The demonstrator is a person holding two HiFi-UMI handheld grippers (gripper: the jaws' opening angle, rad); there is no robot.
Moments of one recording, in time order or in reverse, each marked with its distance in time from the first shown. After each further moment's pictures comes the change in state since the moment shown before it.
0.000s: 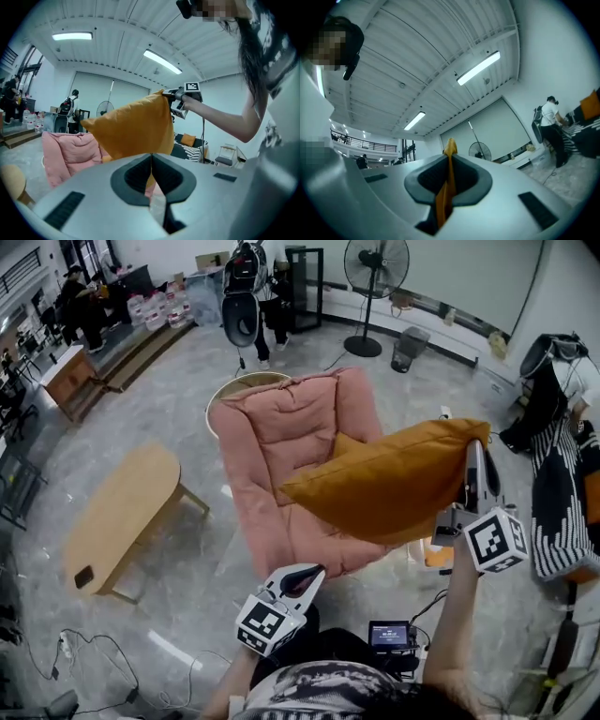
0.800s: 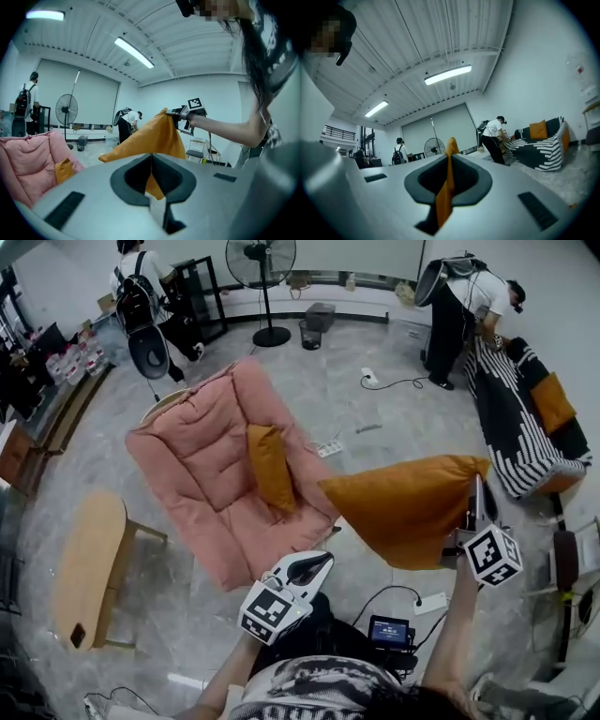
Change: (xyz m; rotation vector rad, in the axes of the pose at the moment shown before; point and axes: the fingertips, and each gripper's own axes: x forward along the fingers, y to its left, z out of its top) left arm 0.101 -0.176 0.009 0.121 0.059 -0.383; right arm -0.259 -0.219 0.030 -0.045 0.073 -0.505
